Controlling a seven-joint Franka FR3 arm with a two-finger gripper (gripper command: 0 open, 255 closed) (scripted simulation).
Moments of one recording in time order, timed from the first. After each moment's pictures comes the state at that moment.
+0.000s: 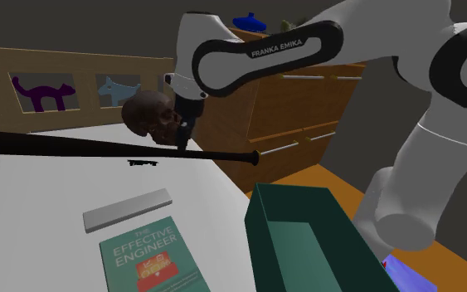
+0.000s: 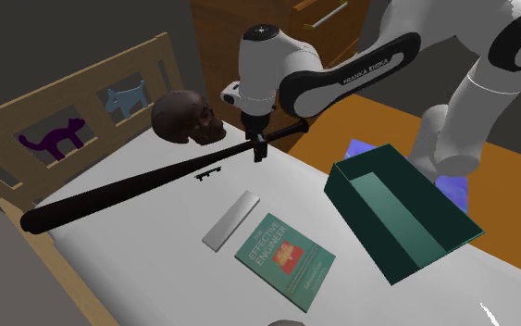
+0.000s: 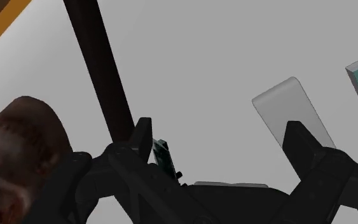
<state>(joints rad) 0.28 0.02 0.26 -1.98 -0.03 2.07 -0.26</state>
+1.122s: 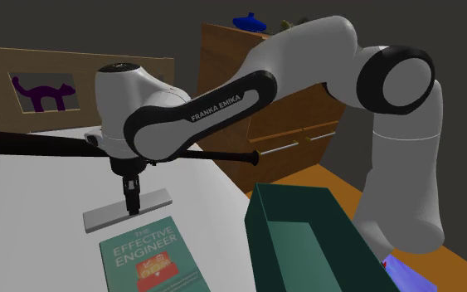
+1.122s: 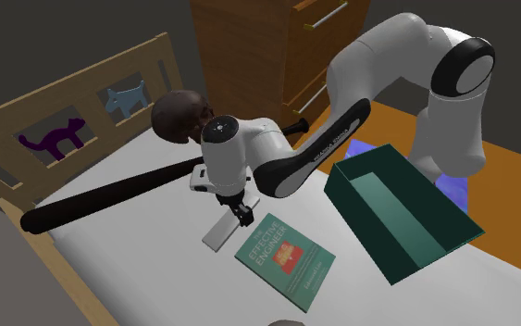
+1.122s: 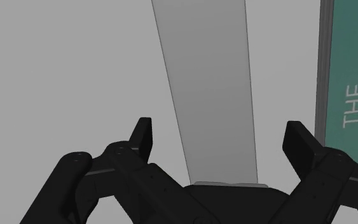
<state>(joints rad) 0.45 0.42 0.37 -1.73 -0.19 2.12 -0.37</state>
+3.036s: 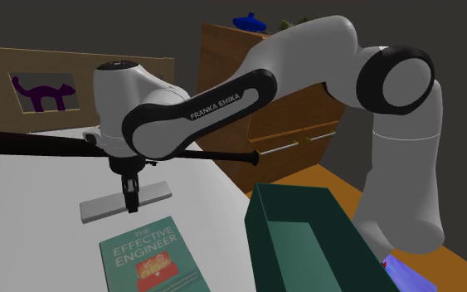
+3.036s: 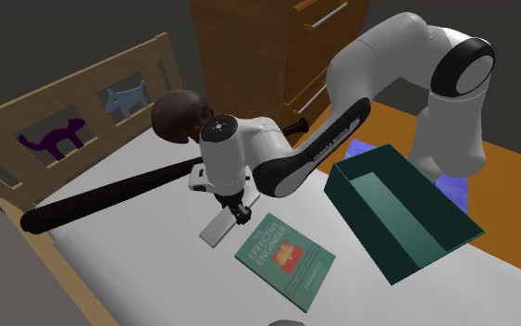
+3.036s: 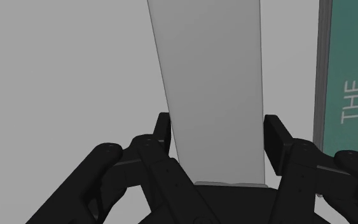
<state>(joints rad) 0.45 0.42 0.37 -1.72 -0.19 2.11 -0.37</state>
